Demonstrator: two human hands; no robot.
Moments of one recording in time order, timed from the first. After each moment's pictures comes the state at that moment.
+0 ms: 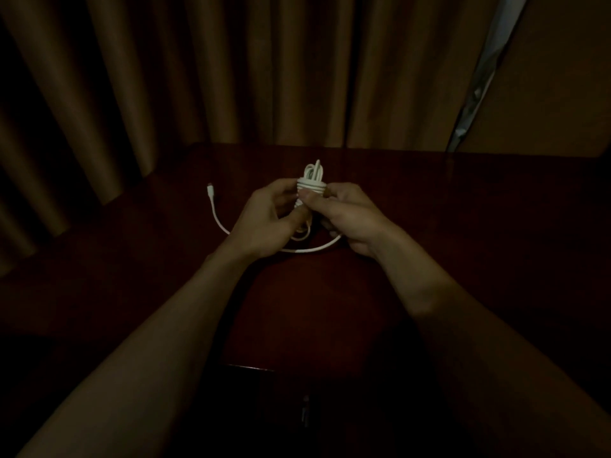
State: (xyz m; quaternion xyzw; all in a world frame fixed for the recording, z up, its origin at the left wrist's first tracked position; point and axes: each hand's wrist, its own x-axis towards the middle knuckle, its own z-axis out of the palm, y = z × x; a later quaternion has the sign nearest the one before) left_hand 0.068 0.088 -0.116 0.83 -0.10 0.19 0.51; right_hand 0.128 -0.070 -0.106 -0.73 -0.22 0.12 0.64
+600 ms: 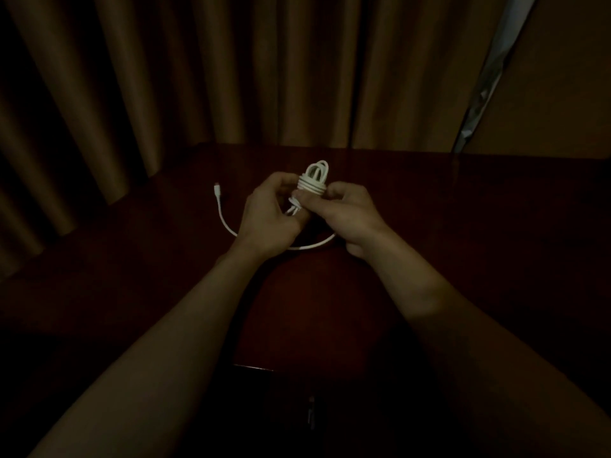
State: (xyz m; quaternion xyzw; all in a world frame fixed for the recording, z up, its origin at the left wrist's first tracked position) left_hand 0.070 0.086 -0.117 0.85 -0.03 0.29 0.45; right_hand 0.119 -0.053 -0.107 -0.72 -0.15 0.06 0.67
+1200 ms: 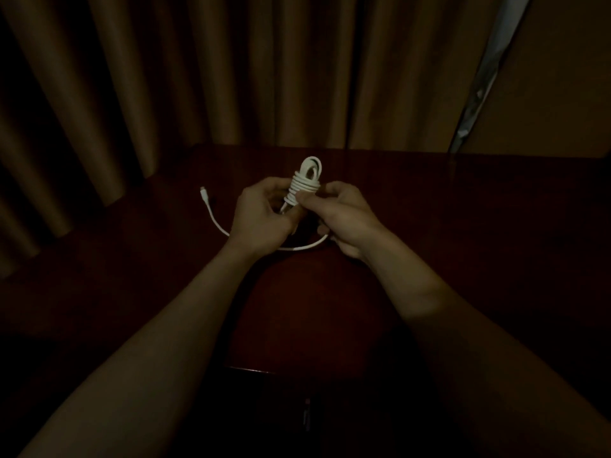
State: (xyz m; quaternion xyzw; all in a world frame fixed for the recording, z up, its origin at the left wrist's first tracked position) left_hand 0.069 0.087 -0.115 0.82 -0.04 0.27 0.50; right_hand 0.121 -0.053 -0.107 -0.70 -0.14 0.11 0.70
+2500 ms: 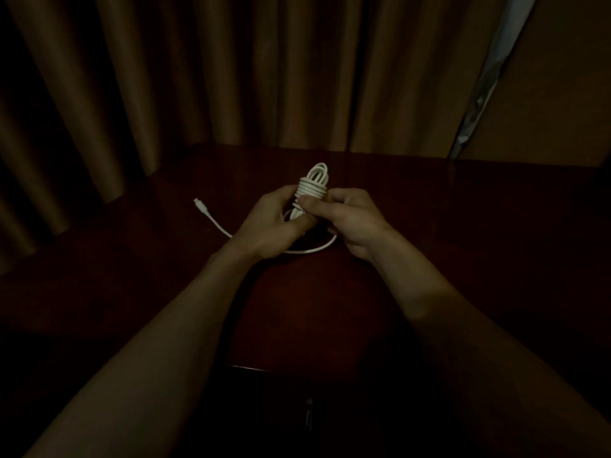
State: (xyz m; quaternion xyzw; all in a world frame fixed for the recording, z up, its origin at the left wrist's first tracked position) left_hand 0.076 0.093 -0.121 0.84 -0.10 0.16 0.51; right_hand 0.121 -0.065 -0.104 -0.70 -0.18 0.12 0.69
